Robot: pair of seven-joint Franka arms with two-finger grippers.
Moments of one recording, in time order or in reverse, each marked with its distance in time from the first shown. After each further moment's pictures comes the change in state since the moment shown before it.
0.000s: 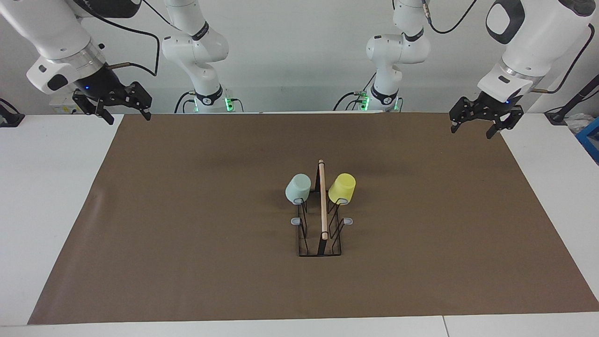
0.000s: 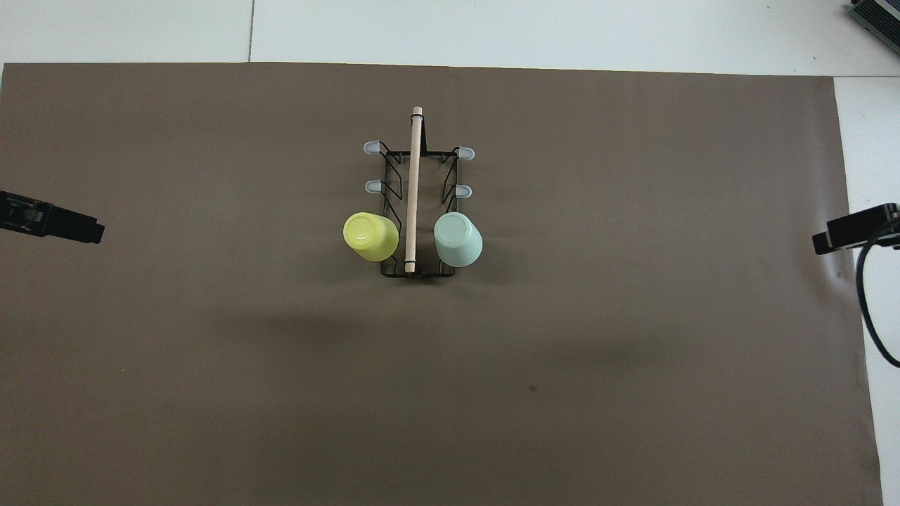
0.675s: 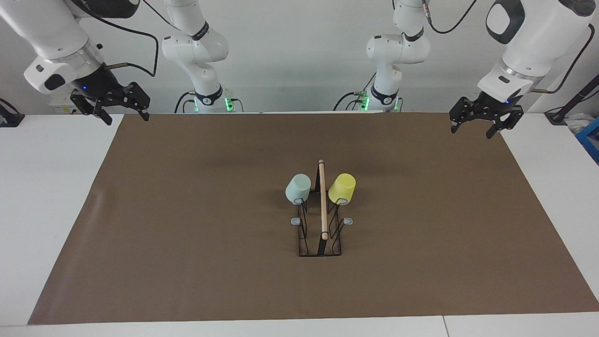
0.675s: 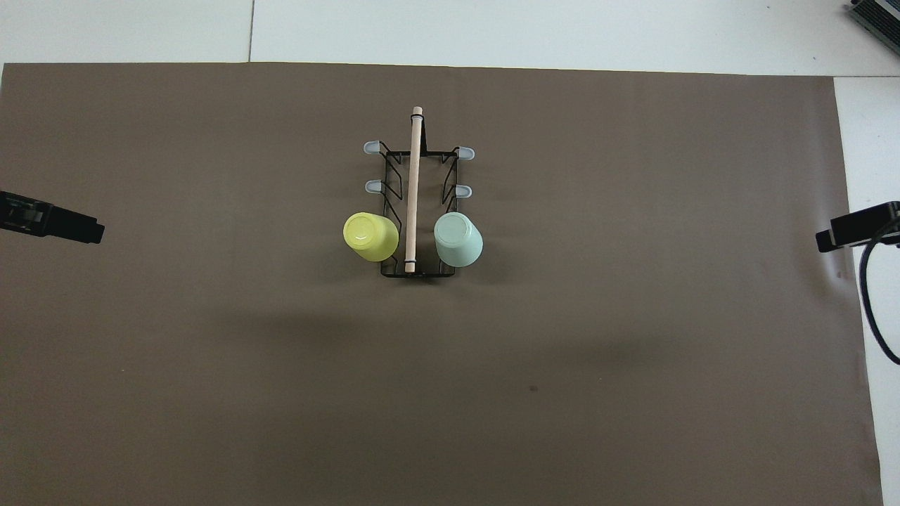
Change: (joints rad) left arm 0.000 0.000 0.000 0.000 0.000 0.000 0.000; right arm 0.000 0.000 -0.003 0.001 0.000 0.008 -0.002
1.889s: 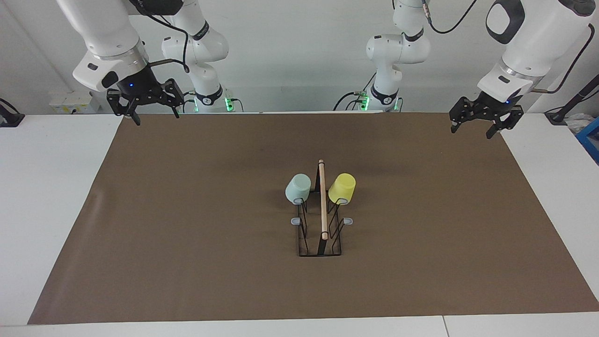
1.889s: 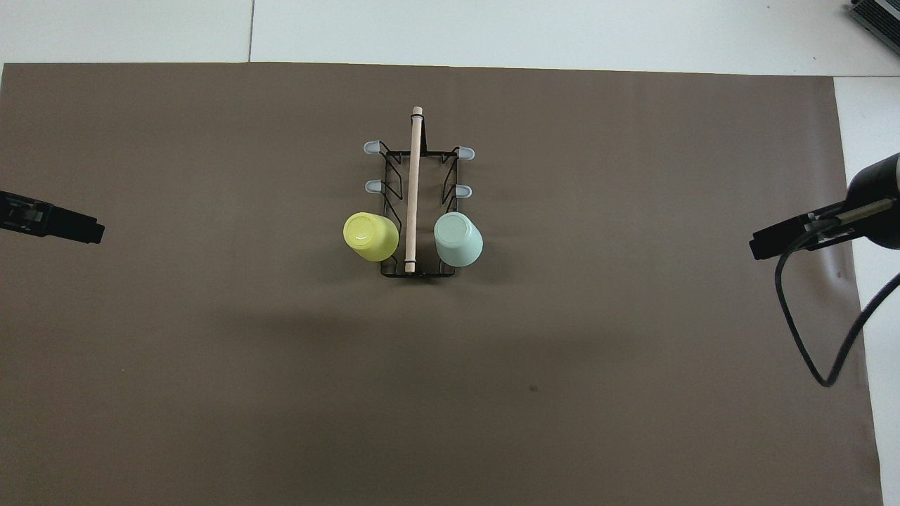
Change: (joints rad) left arm 0.000 0.000 0.000 0.000 0.000 0.000 0.000; right arm 0.051 0.000 0.119 0.011 -0.078 0.001 -0.009
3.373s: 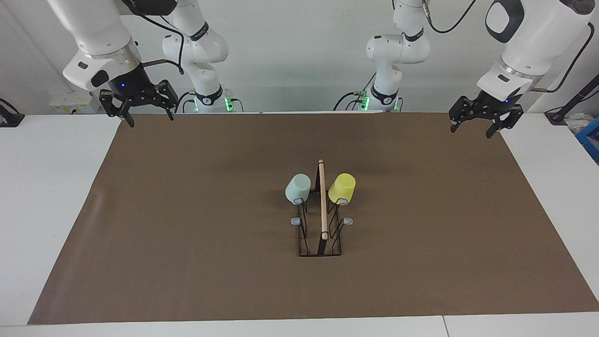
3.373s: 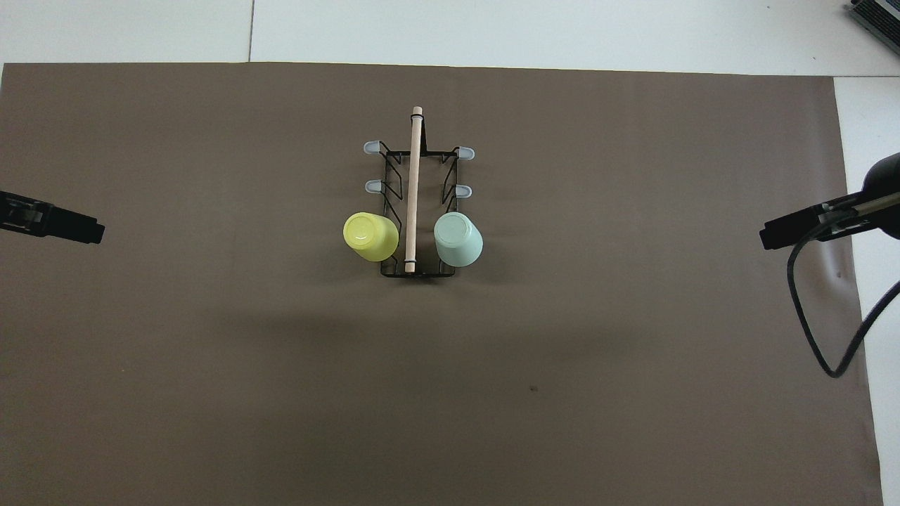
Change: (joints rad) left arm 0.000 -0.004 -0.003 0.000 0.000 0.000 0.000; right arm -0.142 0.001 0.132 0.002 0.000 0.030 0.002
